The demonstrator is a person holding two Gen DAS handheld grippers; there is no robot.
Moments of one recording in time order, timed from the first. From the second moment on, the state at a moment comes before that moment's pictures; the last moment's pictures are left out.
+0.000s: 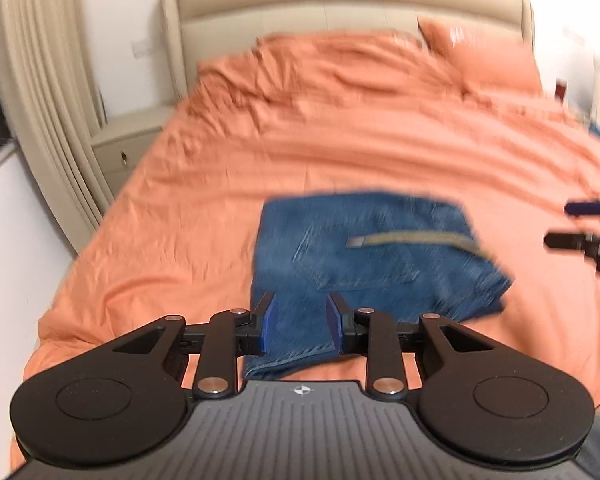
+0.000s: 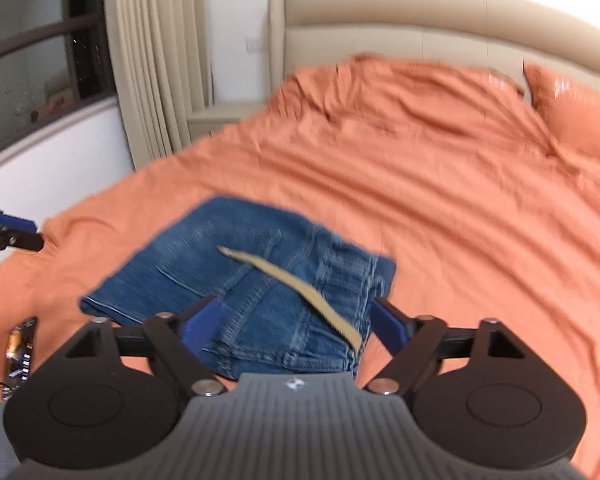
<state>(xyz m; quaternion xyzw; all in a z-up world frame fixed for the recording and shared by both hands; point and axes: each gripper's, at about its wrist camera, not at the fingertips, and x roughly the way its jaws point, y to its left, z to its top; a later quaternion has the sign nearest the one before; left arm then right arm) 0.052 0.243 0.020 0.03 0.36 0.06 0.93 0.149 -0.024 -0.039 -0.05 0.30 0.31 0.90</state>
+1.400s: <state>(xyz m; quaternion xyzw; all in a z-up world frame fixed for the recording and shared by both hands) 0.000 0.153 -0.062 -0.05 0.34 0.16 0.92 0.030 -0.008 -0.092 0.05 0.30 0.14 0.94</state>
